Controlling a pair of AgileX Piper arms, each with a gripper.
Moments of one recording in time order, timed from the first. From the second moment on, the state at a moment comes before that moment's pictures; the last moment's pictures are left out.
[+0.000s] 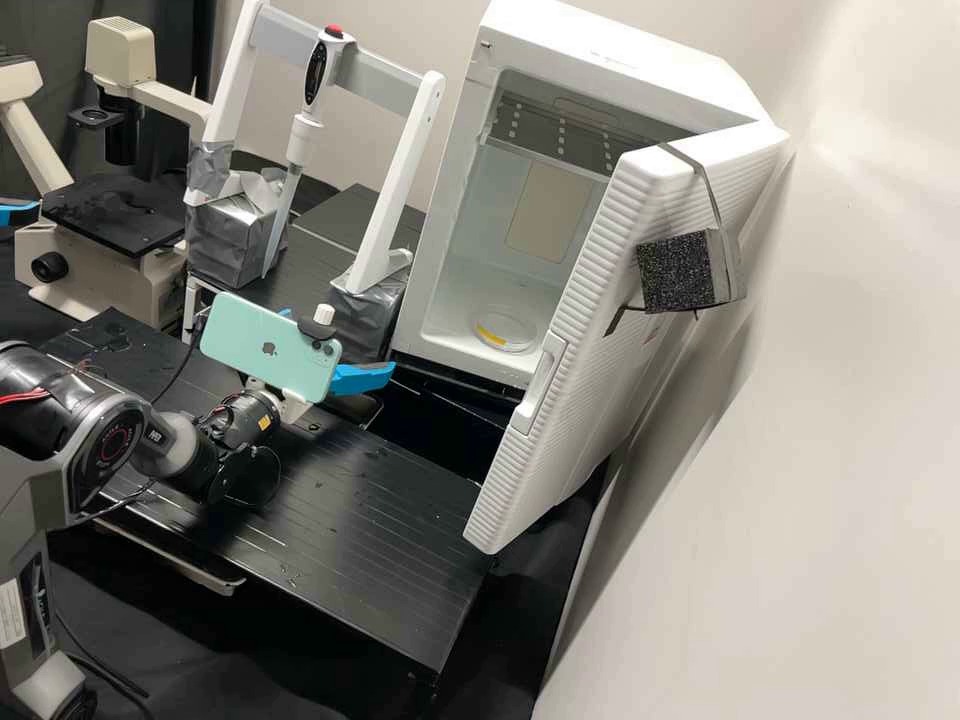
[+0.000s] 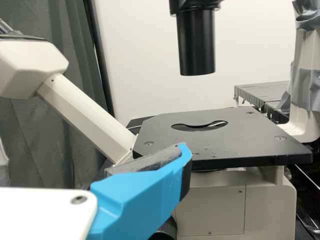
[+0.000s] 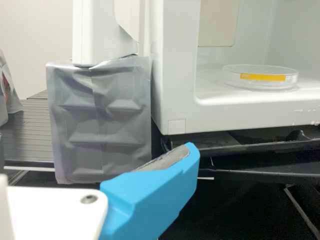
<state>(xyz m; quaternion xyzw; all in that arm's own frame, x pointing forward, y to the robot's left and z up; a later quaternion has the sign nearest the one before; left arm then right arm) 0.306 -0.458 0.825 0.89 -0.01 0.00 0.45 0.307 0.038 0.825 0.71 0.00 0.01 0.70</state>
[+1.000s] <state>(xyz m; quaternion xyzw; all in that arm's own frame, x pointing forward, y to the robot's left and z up) 0.306 -0.458 0.825 0.89 -0.01 0.00 0.45 0.250 -0.042 0.908 0.72 -0.13 0.06 0.68</state>
